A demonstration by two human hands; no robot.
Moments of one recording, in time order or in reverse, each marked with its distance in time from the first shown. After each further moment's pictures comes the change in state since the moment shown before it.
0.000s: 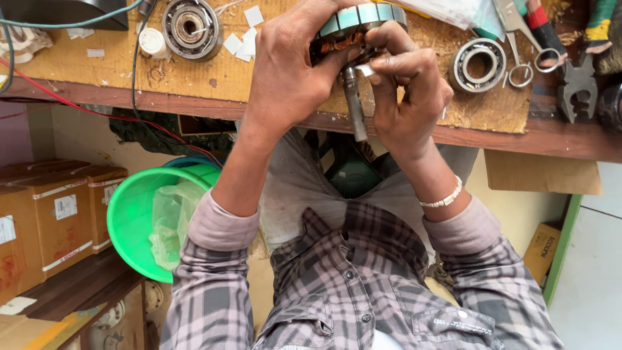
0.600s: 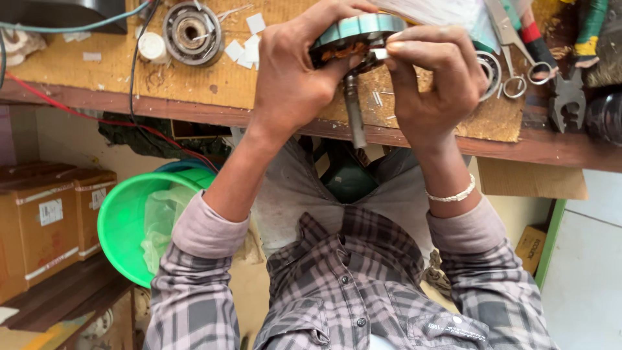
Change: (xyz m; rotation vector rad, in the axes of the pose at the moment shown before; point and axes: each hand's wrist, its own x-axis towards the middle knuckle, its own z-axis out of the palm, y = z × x) left_hand 0.008 0.008 -0.001 -0.224 -0.012 -0.085; right_hand 0.027 0.005 -0.018 -0.209 0.012 -0.198
